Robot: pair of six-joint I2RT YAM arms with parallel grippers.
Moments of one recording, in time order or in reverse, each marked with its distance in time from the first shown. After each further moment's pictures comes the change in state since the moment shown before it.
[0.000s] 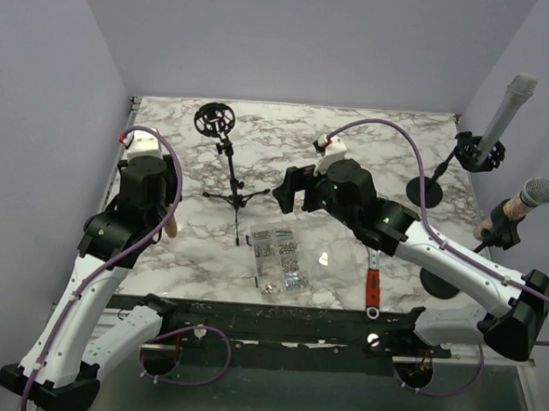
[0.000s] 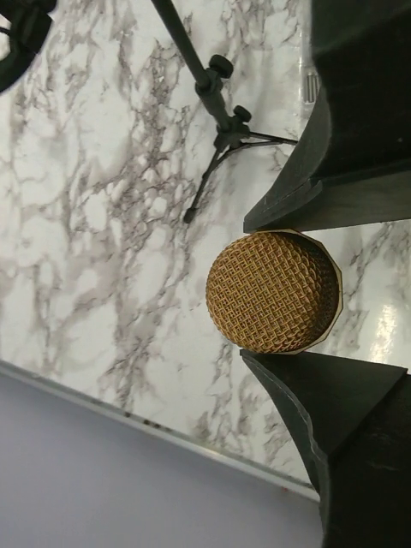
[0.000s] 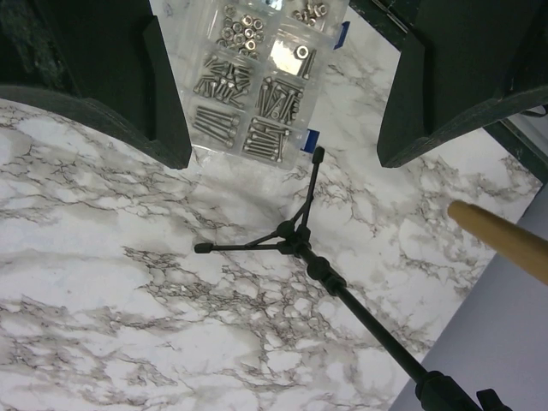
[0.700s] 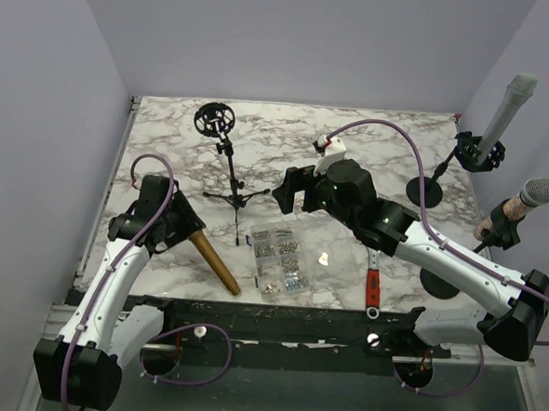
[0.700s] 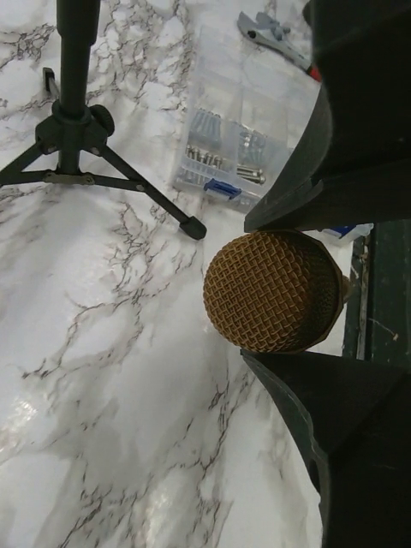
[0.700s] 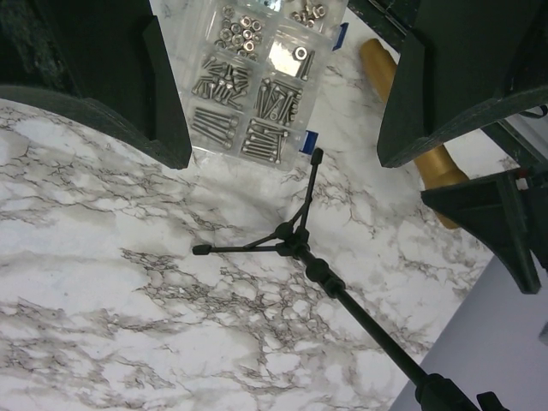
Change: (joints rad) left arm 0.228 0.084 -0.339 -0.069 0.575 -0.511; right arm 0.000 0.000 -0.004 0.000 -0.004 0.005
